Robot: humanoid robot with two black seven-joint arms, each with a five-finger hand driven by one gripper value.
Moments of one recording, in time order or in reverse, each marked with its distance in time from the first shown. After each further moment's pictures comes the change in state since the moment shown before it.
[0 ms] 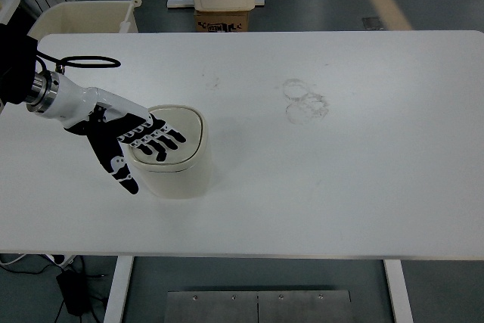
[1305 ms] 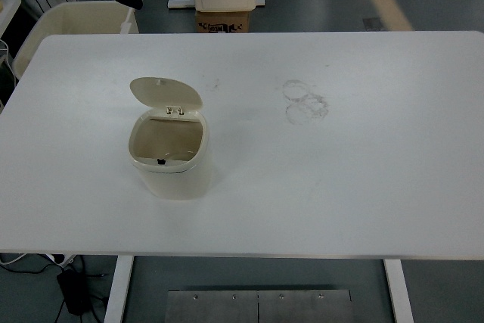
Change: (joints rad) left arm -0.010 -0.026 -0.328 0.446 -0.314 0.001 -0.079; right arm -0.029 0.000 0.001 0.001 0.000 0.000 0.001
